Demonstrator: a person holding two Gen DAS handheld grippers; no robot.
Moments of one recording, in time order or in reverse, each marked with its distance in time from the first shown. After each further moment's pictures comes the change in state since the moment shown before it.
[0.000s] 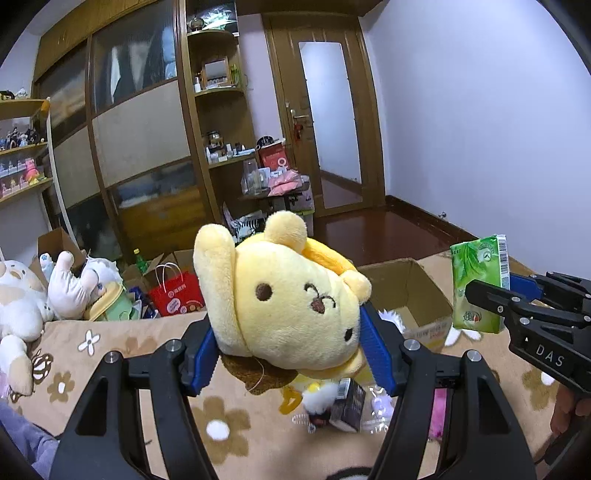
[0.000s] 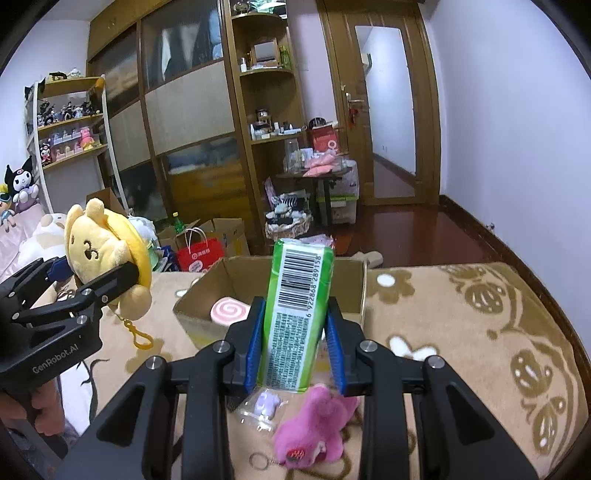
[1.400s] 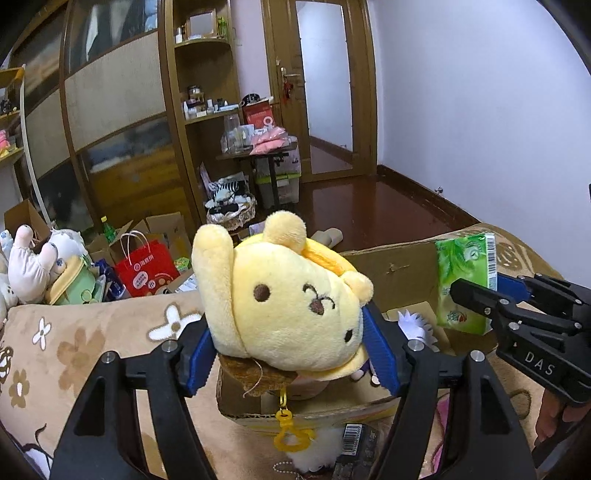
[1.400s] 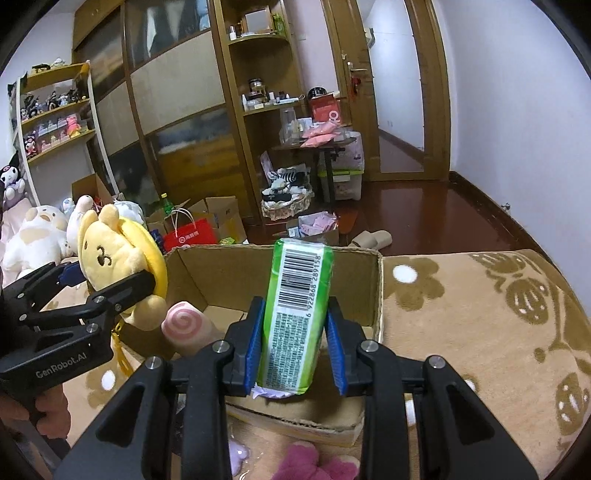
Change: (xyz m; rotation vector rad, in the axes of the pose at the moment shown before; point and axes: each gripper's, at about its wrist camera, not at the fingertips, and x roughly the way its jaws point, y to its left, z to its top) left arm 0.141 0.003 -0.011 -0.042 0.160 -0.076; right arm 0.125 -0.031 -0.005 0.020 0.102 0.021
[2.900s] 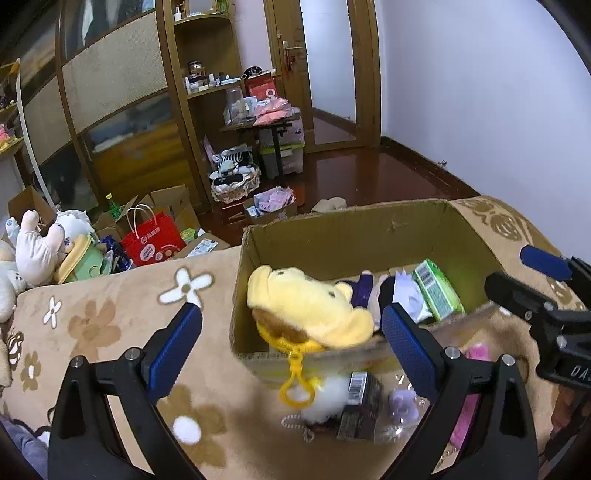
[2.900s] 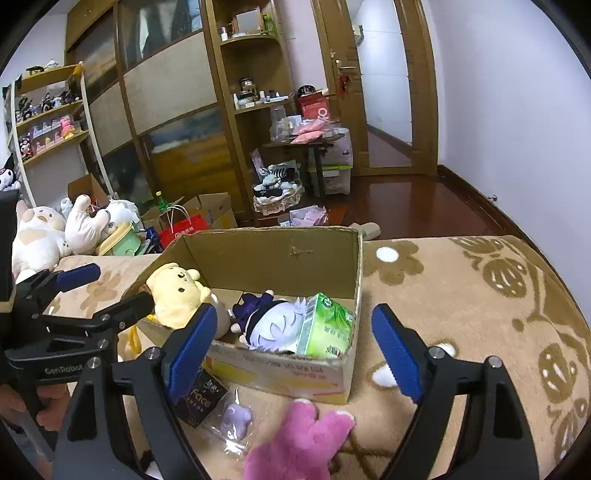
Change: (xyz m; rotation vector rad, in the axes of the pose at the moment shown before) left arm -0.022 0.005 -0.018 0.012 0.120 0.021; right arm -0.042 0.000 -0.016 0.023 0.016 -0.034
